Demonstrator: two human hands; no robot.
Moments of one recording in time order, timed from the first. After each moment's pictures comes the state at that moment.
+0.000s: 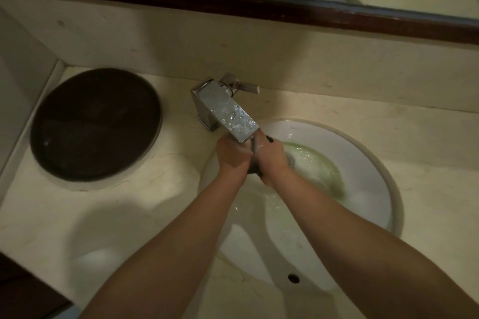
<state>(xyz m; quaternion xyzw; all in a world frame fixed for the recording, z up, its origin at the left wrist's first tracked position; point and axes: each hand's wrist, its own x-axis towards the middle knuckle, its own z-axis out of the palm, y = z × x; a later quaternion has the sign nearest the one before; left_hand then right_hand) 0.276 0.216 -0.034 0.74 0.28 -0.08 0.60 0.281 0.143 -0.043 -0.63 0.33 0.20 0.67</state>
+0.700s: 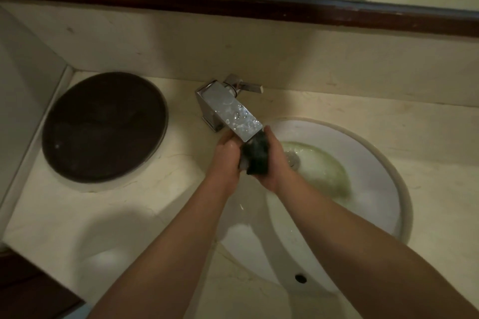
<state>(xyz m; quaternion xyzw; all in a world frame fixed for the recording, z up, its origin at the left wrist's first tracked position) 0.261 0.240 -0.019 0.52 0.27 -0.14 0.80 0.272 0.145 -0.056 -0.43 0.35 0.26 0.79</state>
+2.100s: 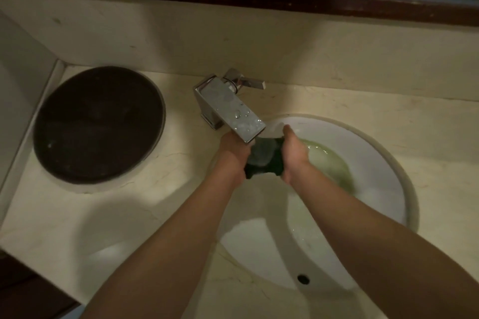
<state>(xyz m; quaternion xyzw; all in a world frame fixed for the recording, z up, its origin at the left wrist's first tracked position) 0.279 0.230 -0.017 0.59 0.35 -0.19 0.70 0.291 0.118 -0.066 -0.52 0.47 0.18 0.69</state>
